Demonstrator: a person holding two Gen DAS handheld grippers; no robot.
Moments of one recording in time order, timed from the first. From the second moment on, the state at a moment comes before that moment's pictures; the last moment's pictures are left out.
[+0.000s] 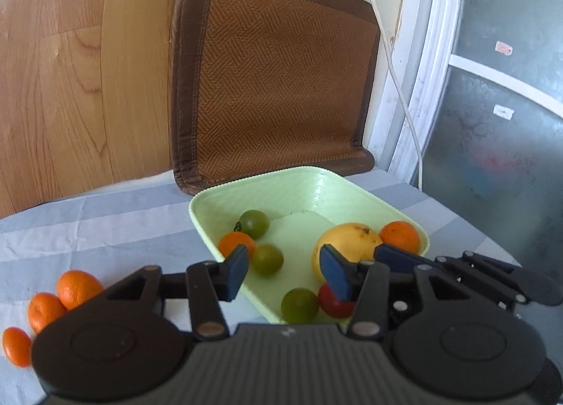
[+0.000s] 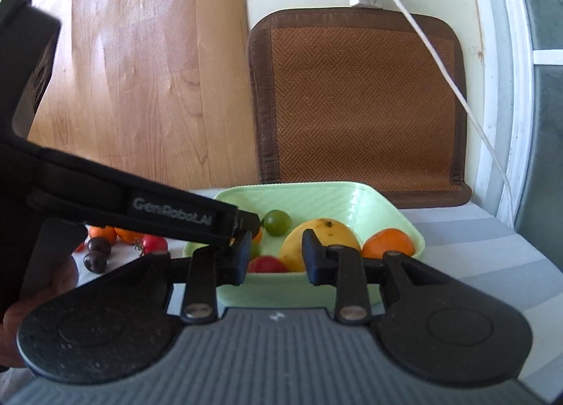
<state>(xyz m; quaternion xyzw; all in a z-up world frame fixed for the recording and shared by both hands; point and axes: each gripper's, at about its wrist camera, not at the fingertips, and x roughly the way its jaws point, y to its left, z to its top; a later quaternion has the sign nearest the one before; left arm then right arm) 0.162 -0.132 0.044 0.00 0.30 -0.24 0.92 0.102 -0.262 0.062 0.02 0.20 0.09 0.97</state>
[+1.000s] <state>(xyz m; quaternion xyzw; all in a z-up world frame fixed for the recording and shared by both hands) 0.123 -0.017 0.000 -0.02 0.33 -0.11 0.94 0.173 -0.129 0.062 -0.12 0.31 0.24 0.91</state>
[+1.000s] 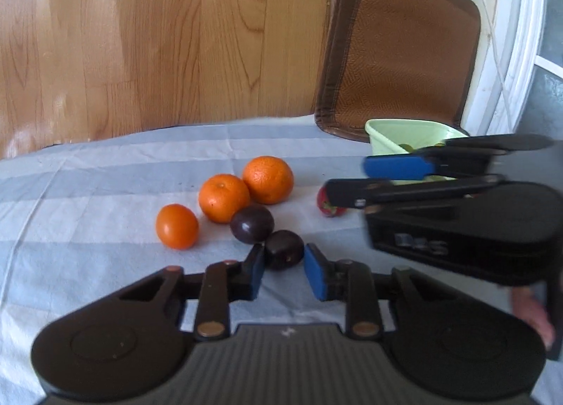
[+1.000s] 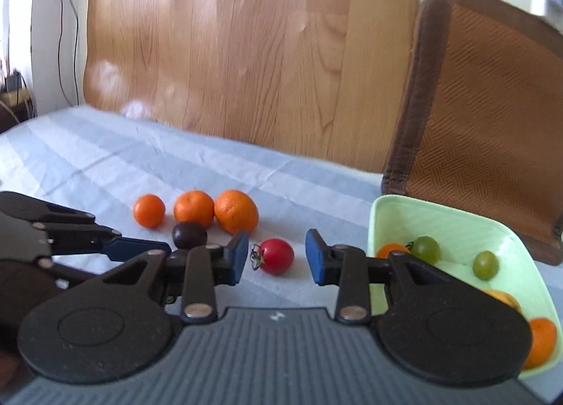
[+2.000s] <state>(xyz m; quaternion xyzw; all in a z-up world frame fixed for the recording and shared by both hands) -0.005 0.003 0.006 0.01 0.31 -0.13 0.94 0.034 -0.148 0.053 -0.06 0.31 0.27 0.91</state>
